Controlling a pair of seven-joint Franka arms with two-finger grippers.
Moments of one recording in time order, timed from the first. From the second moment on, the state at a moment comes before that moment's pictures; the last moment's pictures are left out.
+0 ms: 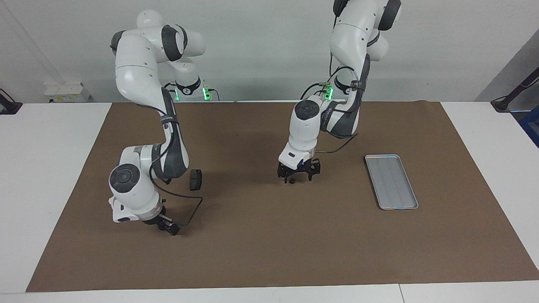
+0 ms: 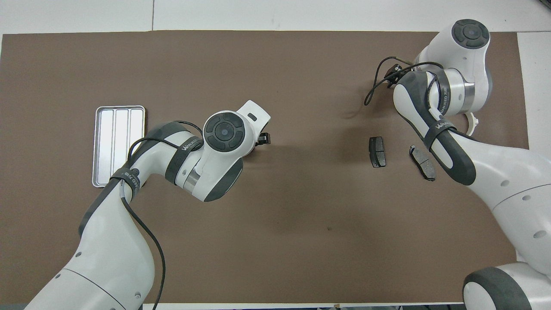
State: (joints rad) left arm -0.52 0.42 -0.08 -1.84 0.13 2.35 -0.69; right arm -0.03 0.76 0.07 -1.33 -0.12 2.10 0.65
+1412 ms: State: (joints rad) left arm -0.56 0.42 -0.08 -1.89 0.11 2.39 -0.70; right arm -0.03 0.61 0.08 -1.29 -0.12 1.77 0.54
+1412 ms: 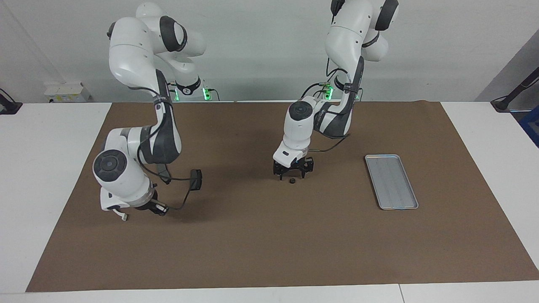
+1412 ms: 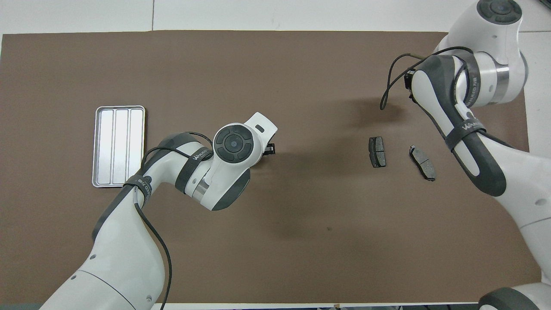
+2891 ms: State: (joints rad) left arm 0.02 0.17 -0.05 -1.83 0.05 2.00 0.19; right arm 0.04 0.22 0.31 -1.29 -0.08 1.39 0.72
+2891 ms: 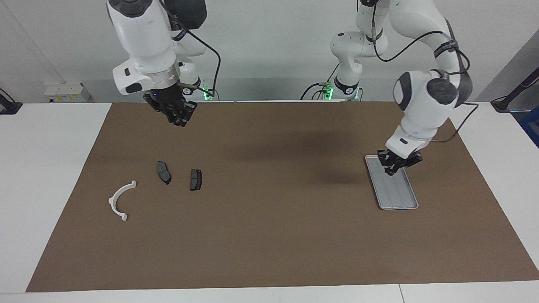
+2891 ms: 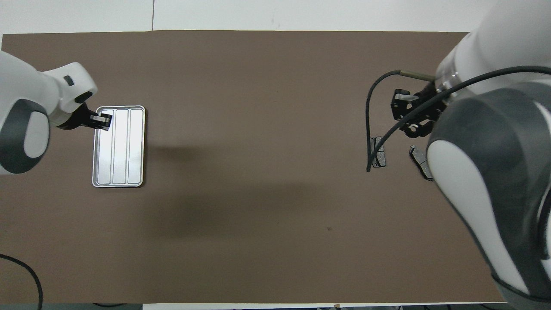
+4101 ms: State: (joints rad) left arm 0.09 0.10 -0.07 -2.31 0.04 2.43 0.25; right arm 0.42 0.42 0.31 -1.58 -0.06 1.91 1.32
